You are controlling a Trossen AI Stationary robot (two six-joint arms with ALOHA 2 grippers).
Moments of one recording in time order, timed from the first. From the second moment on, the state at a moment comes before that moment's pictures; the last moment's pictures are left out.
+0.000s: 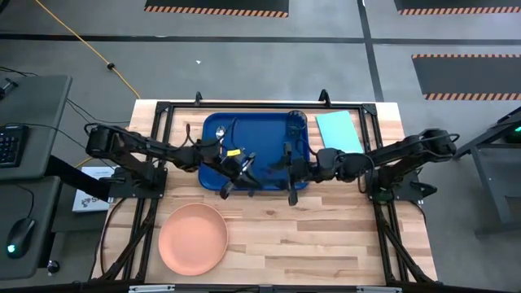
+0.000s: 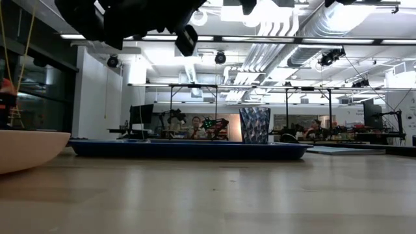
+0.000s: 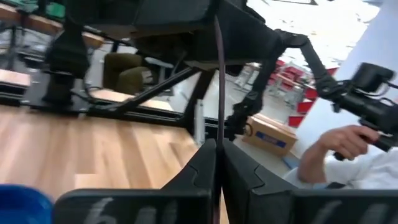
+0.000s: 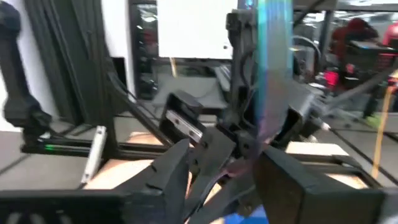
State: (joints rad) left arm 0.05 1.51 0.69 0.82 0.54 -0.39; right arm 0.16 1.44 0.87 0.61 0.06 -0.05
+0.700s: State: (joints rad) left arm 0.23 1.18 0.36 0.76 0.19 -0.44; right arm 0.20 1.30 0.87 0.26 0.50 -0.03
